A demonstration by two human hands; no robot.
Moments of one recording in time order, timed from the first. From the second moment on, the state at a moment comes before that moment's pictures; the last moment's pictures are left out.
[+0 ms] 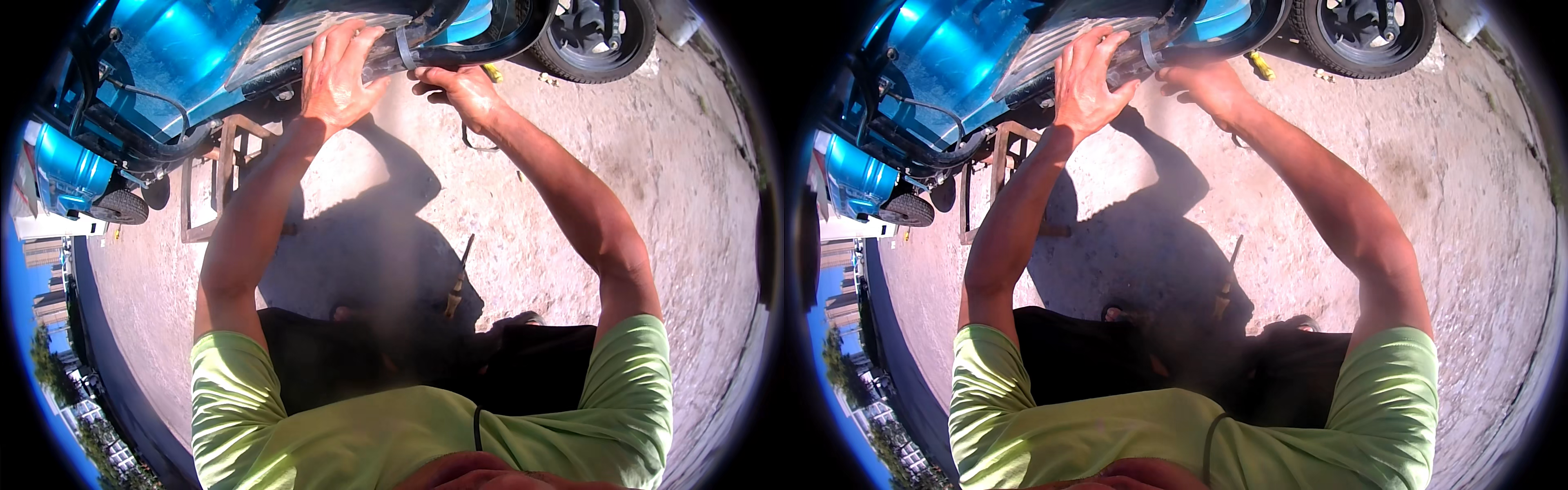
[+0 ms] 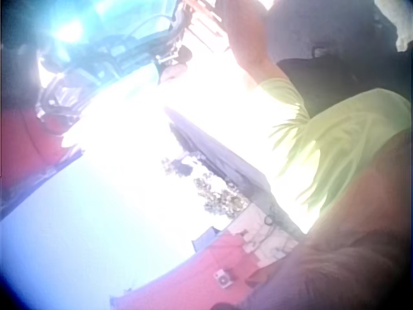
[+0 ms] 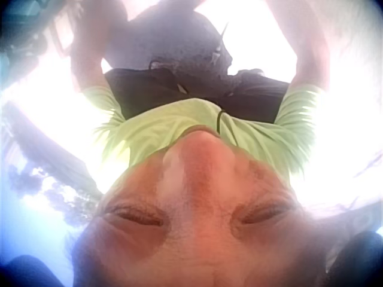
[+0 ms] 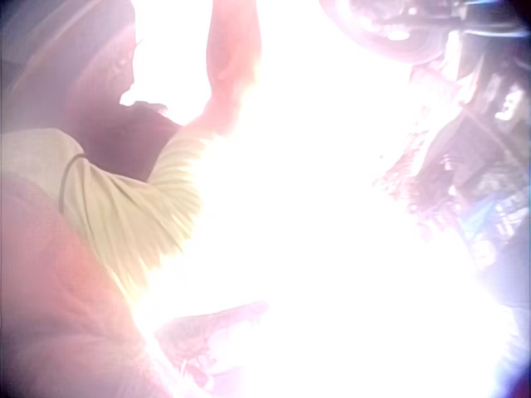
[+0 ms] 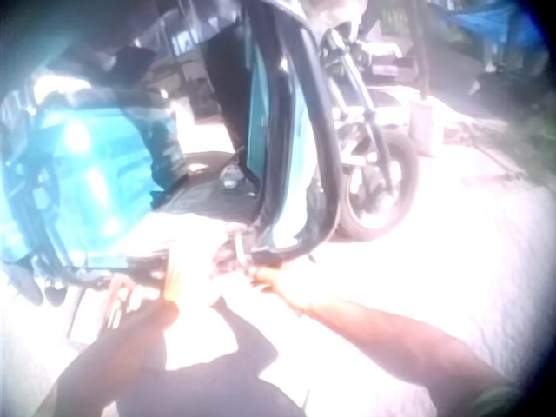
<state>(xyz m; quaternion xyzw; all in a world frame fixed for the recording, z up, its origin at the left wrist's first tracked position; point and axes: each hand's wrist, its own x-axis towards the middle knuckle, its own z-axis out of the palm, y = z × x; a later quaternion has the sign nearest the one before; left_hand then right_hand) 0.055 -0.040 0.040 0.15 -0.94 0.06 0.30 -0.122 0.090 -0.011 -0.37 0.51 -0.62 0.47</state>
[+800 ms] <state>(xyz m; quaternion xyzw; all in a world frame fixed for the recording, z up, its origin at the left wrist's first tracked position) 0.060 -0.026 0.053 0.18 -0.94 0.02 0.30 -0.155 0.104 0.016 -0.26 0.45 -0.79 0.33</state>
